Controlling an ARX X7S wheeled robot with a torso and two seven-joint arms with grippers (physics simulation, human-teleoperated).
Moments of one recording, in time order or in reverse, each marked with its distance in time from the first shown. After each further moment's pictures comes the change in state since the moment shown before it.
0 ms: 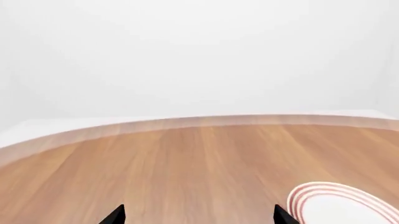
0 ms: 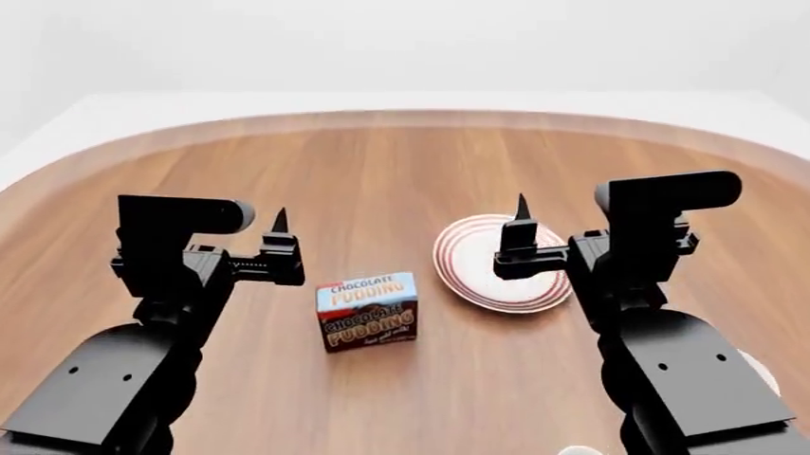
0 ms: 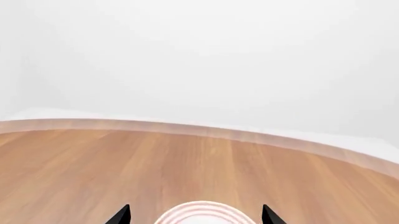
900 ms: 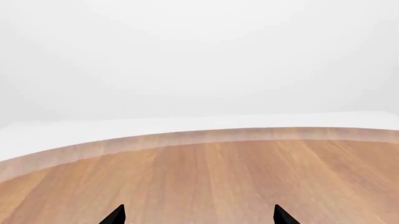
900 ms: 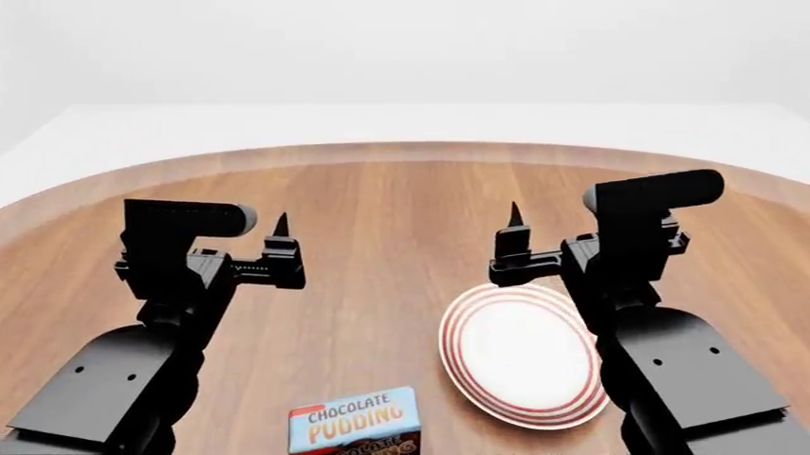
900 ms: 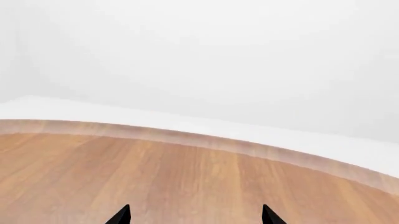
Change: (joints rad) left arm 0.007 -0.012 0.013 -0.032 -0.014 0.026 -0.012; right arm 0.017 0.030 -0.032 0.016 0.026 0.036 0.001
